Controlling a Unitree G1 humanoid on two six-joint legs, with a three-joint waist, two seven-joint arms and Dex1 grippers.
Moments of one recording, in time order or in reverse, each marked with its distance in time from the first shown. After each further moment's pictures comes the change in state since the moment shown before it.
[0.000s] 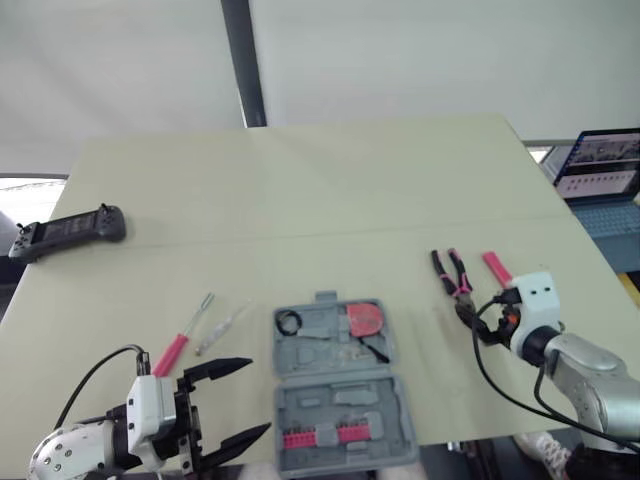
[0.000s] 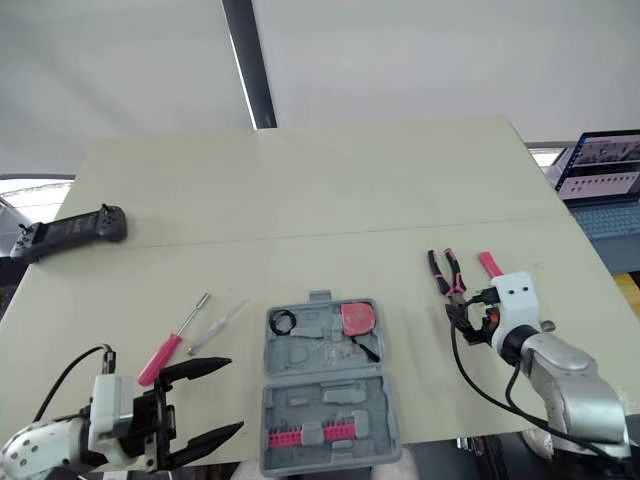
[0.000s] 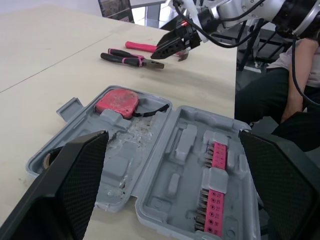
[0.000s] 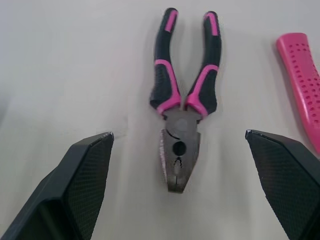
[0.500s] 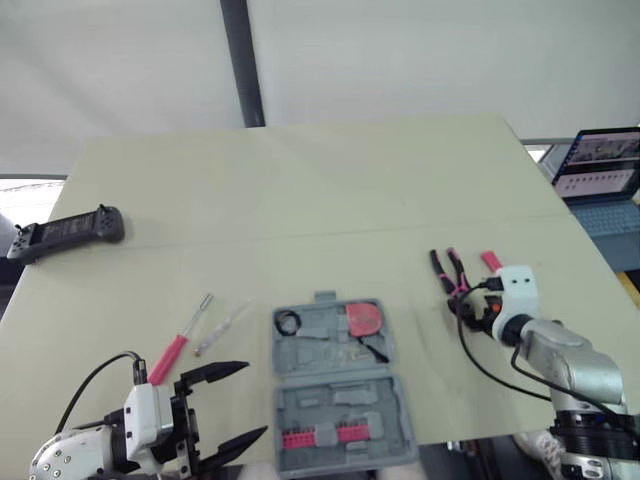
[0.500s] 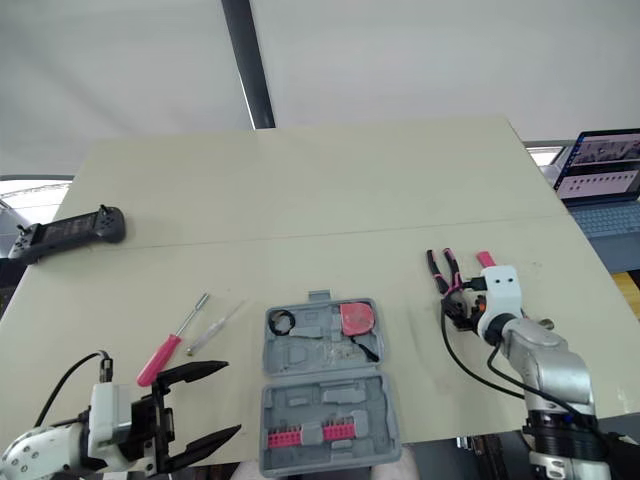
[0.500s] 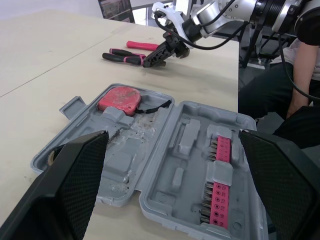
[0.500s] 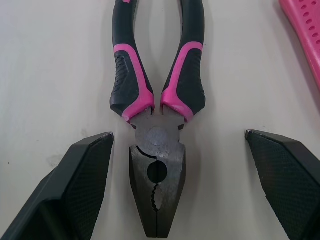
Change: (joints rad) left arm 0.004 -0.013 -0.007 0.046 0.022 -0.082 -0.021; right arm -0.151 0.037 0.052 0.216 -0.038 0.015 -0.044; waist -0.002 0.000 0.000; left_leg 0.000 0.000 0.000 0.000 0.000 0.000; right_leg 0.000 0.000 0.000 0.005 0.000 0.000
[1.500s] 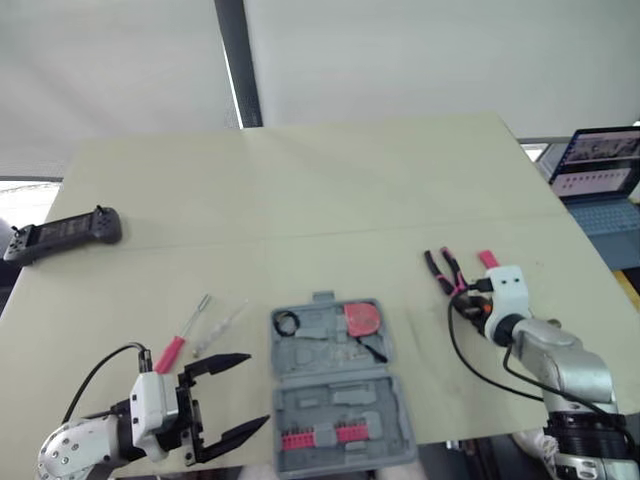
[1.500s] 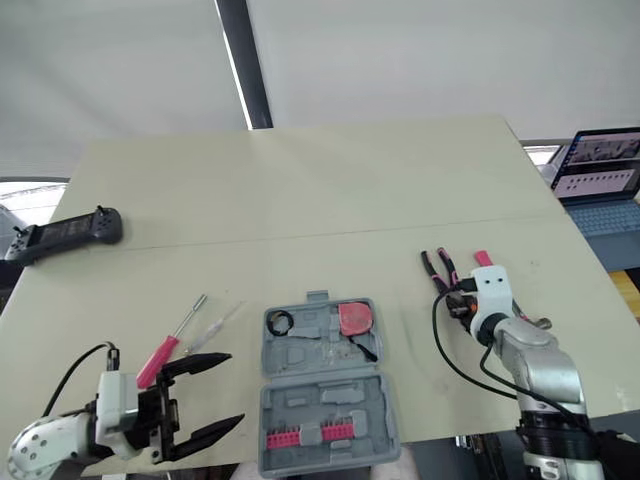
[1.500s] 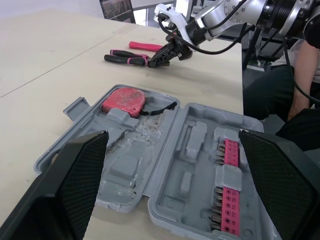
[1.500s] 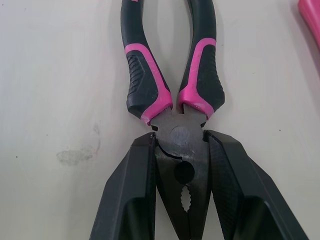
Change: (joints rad) left arm -0.057 0.003 -0.024 0.027 -0.001 0.036 0.014; right arm 0.010 0.011 0.035 -0.038 -0.038 0.006 0.002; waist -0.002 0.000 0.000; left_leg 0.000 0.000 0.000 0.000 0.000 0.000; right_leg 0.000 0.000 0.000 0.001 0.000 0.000
